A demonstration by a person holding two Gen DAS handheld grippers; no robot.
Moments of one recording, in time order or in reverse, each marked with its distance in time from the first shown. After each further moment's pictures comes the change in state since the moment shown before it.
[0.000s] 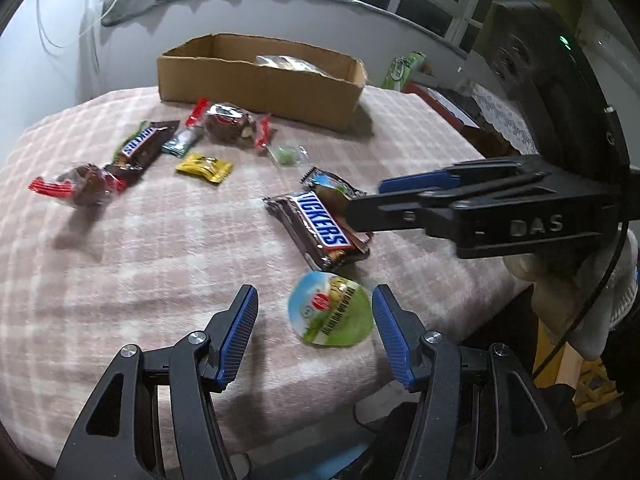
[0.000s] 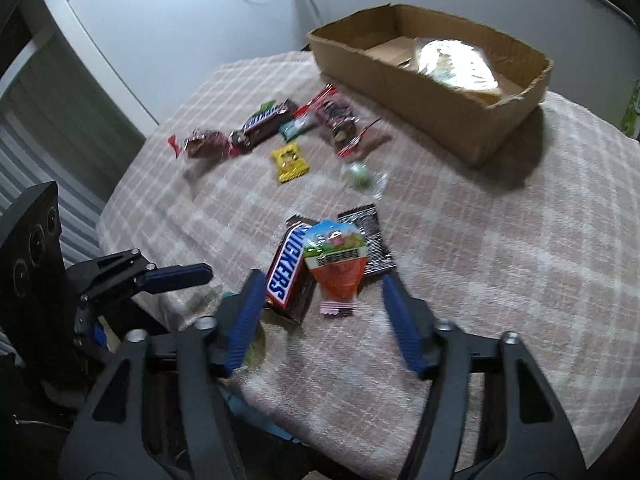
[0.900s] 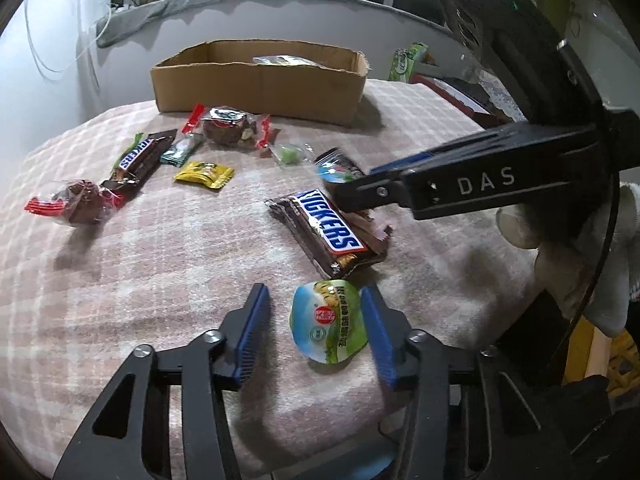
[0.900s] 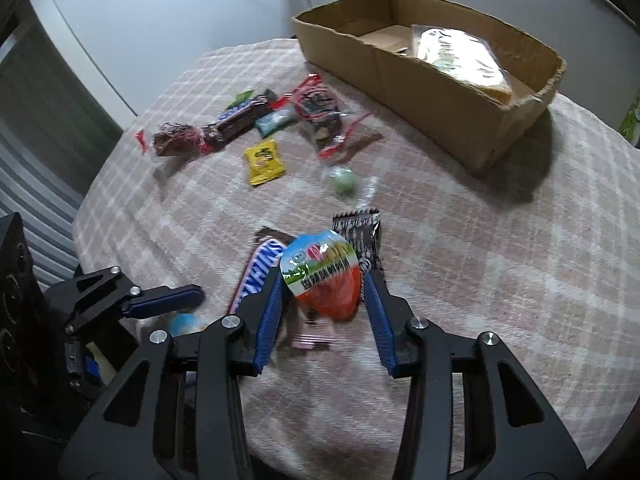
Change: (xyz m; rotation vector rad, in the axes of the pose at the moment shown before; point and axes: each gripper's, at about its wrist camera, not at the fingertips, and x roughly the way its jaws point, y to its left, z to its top) left arm 0.015 -0.002 0.000 0.075 -0.022 0.082; right arm 0.028 -0.012 0.016 -0.004 0.033 -0.061
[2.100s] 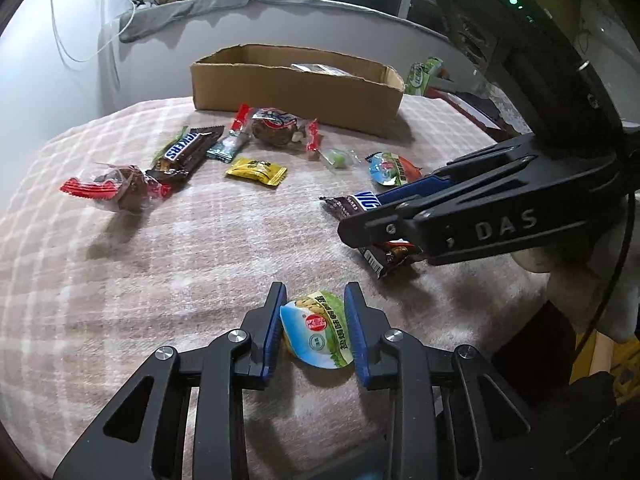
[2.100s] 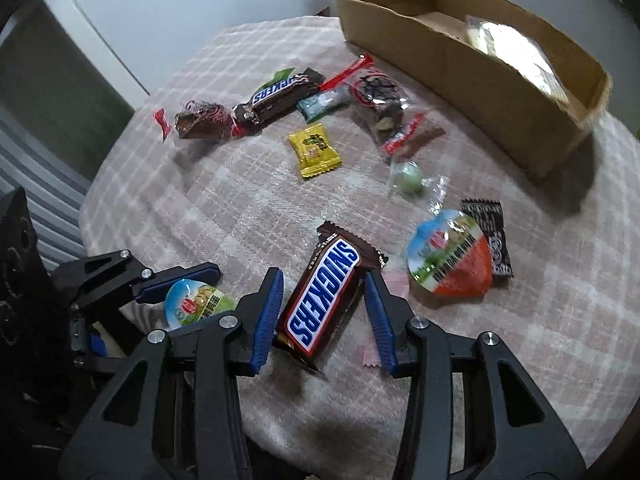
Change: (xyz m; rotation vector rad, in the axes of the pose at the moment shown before) left arm -0.013 0.034 -0.008 -0.043 -0.038 0.018; right arm 0.025 0.043 0.009 -0.056 0.072 0.017
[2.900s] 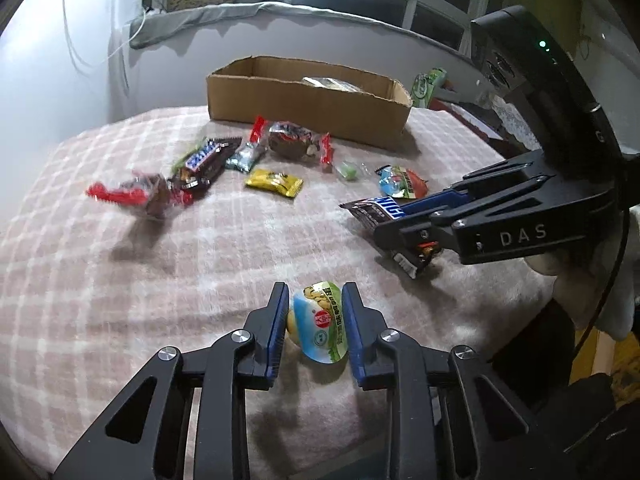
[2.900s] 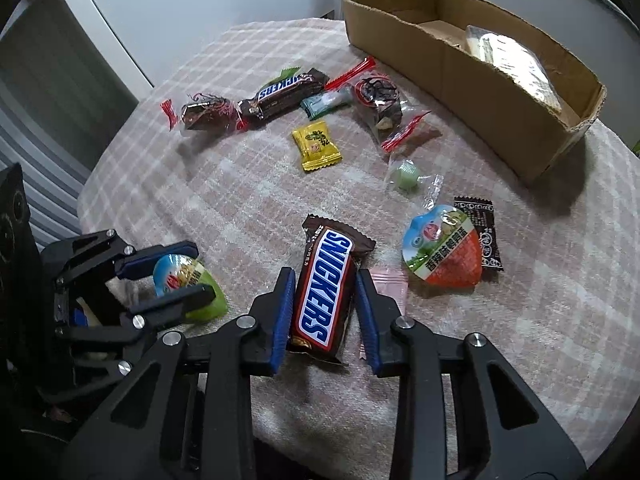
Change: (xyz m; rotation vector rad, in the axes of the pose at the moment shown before) left arm -0.012 0.009 0.001 0.007 -0.031 0.021; right arm -0.011 0.000 -0.008 -0.024 -0.017 -0.008
